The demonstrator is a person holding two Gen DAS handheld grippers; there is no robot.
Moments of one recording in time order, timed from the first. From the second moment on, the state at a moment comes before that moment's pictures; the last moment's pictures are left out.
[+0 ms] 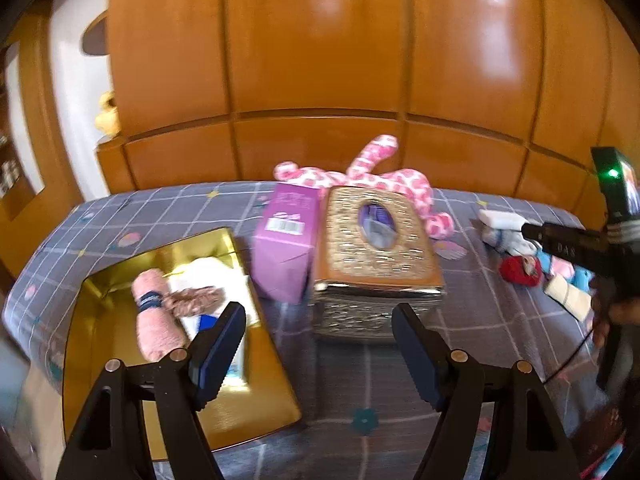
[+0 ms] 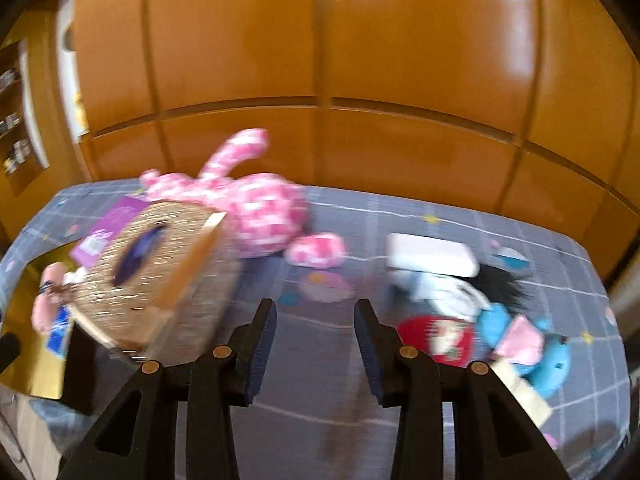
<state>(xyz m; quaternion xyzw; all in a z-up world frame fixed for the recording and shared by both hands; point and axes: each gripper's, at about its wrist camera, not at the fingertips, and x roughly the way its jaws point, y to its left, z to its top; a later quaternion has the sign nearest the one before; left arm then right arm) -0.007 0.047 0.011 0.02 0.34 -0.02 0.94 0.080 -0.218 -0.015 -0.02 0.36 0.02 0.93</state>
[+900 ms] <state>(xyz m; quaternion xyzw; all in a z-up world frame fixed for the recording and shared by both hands) 0.109 -0.136 -0.022 0.00 0.45 -0.18 0.87 0.088 -0.404 -0.045 0.19 0.38 -0.16 0.89</state>
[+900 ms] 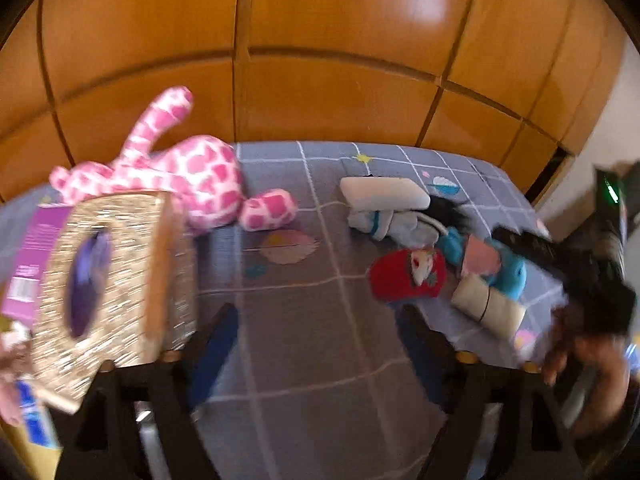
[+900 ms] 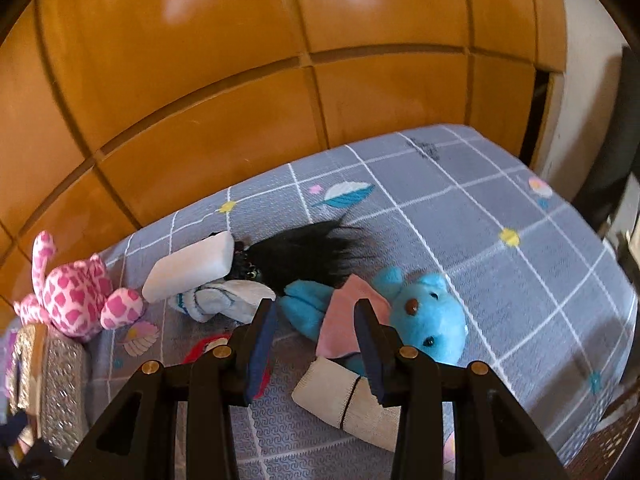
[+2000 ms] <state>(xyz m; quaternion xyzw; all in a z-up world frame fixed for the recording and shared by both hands) 0.216 -0.188 -0.044 -0.13 0.49 -0.22 0.83 0.087 -0.418 -0.055 0.27 0.40 -0.12 0.87</state>
